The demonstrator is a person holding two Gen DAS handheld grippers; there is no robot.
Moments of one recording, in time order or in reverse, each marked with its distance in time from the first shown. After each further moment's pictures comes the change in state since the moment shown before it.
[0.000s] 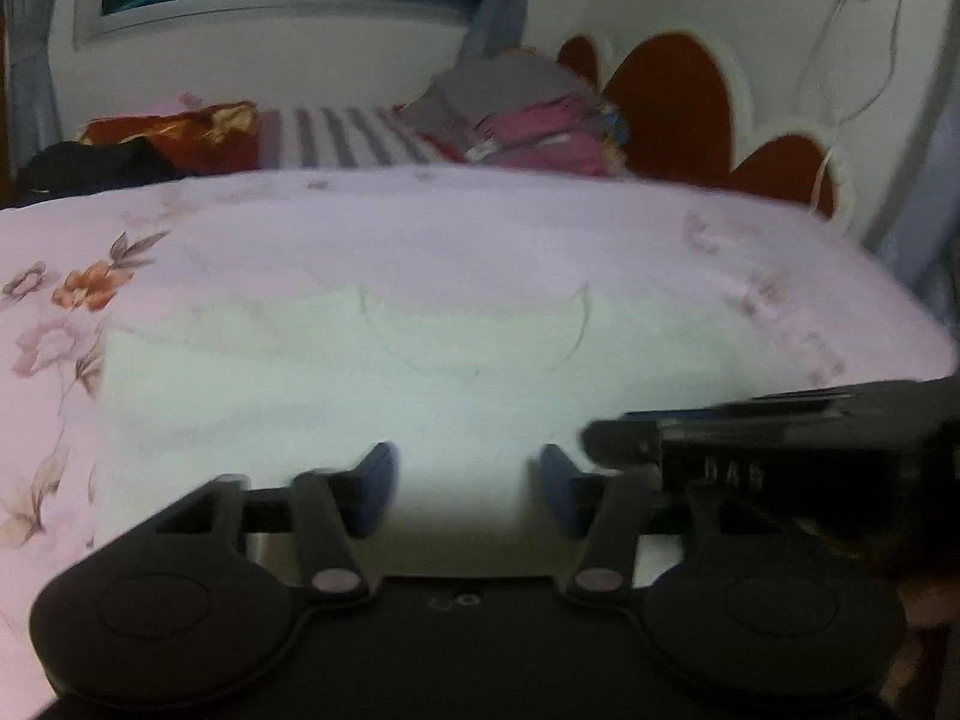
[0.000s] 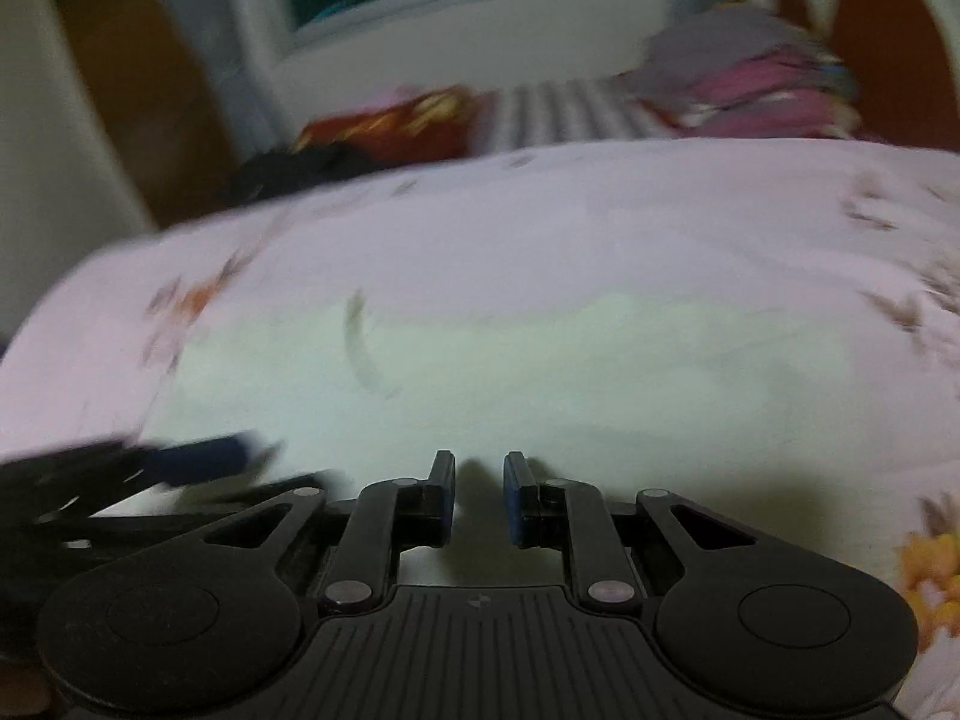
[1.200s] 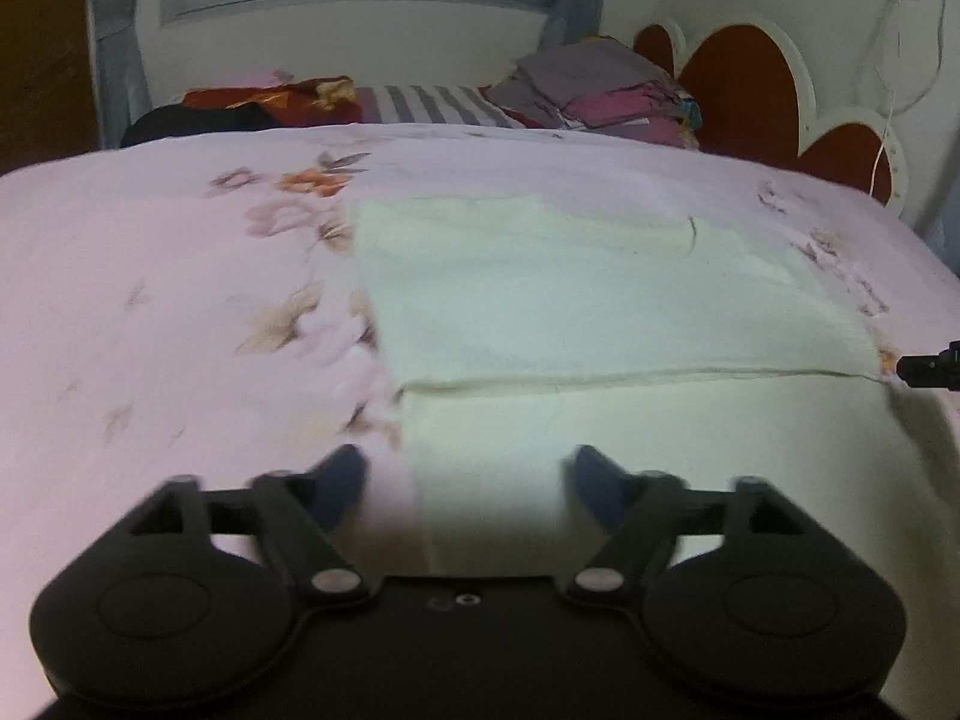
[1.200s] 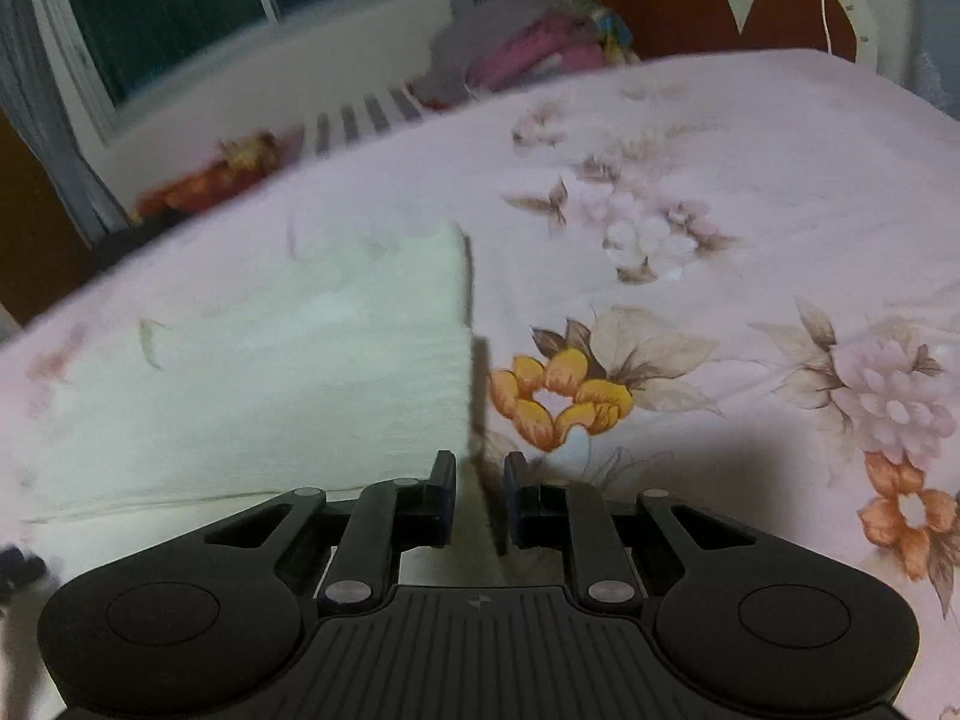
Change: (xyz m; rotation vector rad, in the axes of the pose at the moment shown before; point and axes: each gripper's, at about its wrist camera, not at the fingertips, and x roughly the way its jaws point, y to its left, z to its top) left arm -0.100 0.063 -0.074 -0.057 0.024 0.116; right arm -0.115 -0.101 -0.066 0.313 -0.067 -0.210
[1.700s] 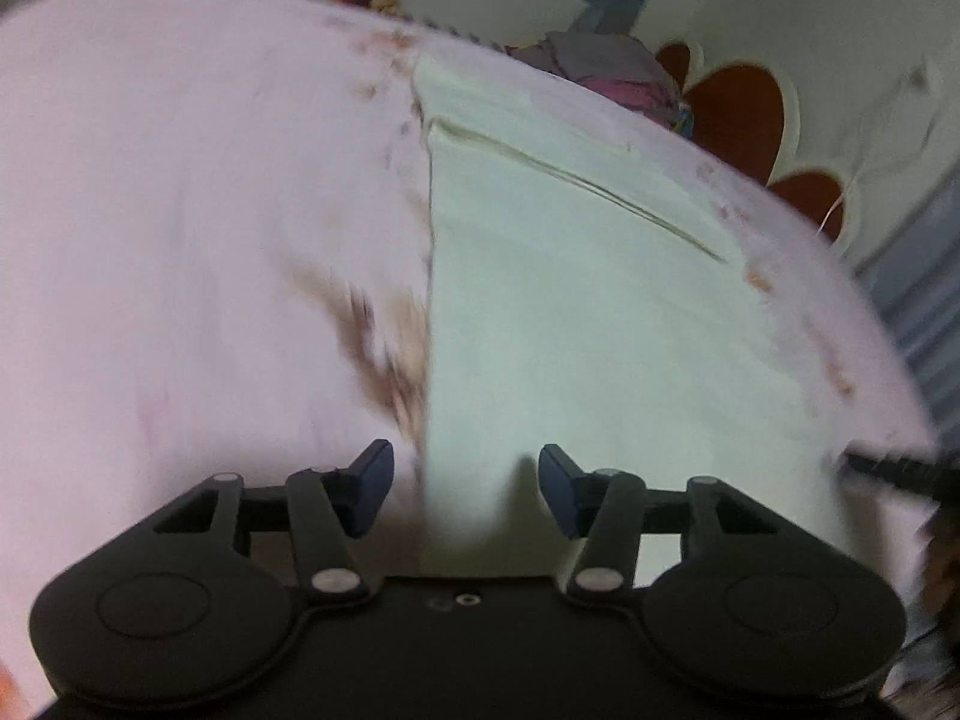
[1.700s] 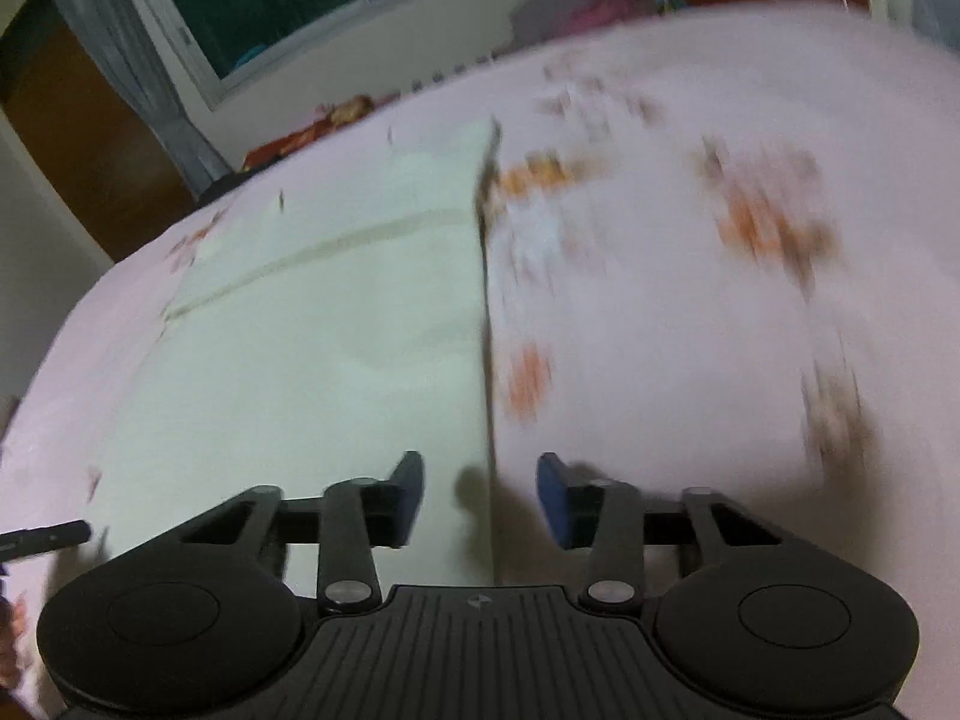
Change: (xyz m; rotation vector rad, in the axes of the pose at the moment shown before) left arm -0.137 0.004 -0.156 -0.304 0.092 -0.159; right arm -0.133 -0.072 -0.141 -0.032 0.089 0.203
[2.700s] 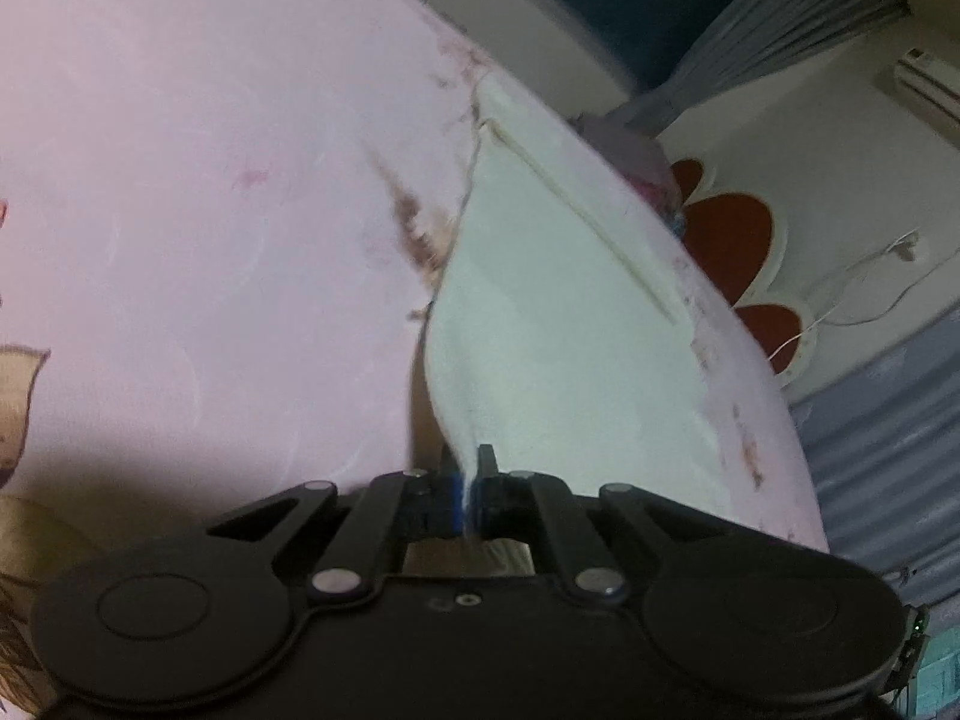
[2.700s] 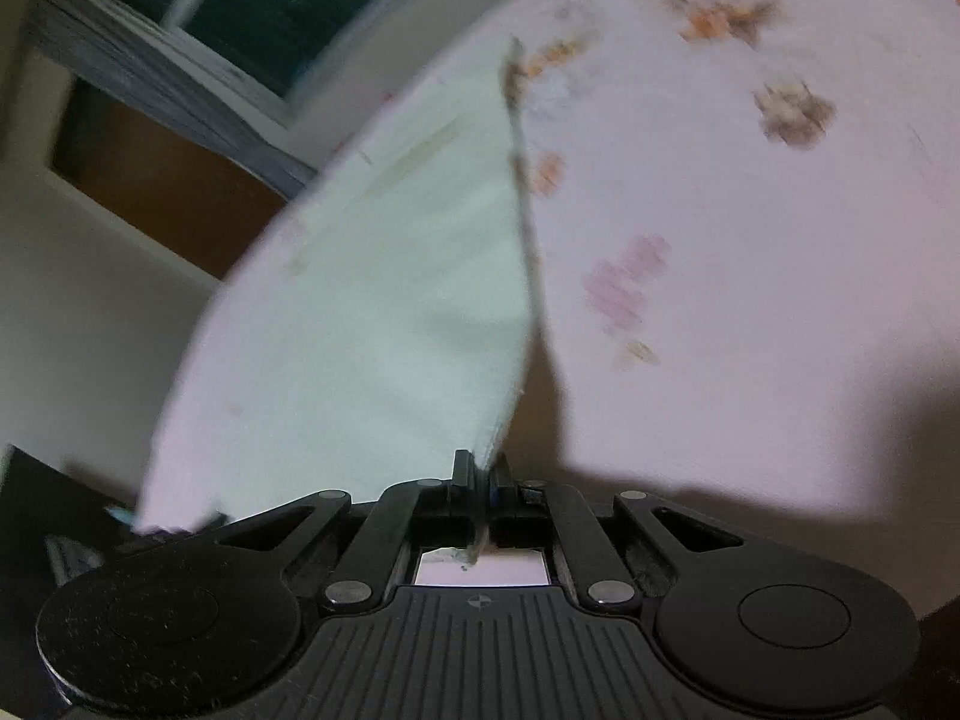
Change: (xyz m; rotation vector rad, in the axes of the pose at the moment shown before) left arm -0.025 0.012 -0.072 -0.287 -0.140 -0.133; right arm -0.049 -0.030 -0.069 0.198 0.036 0.334
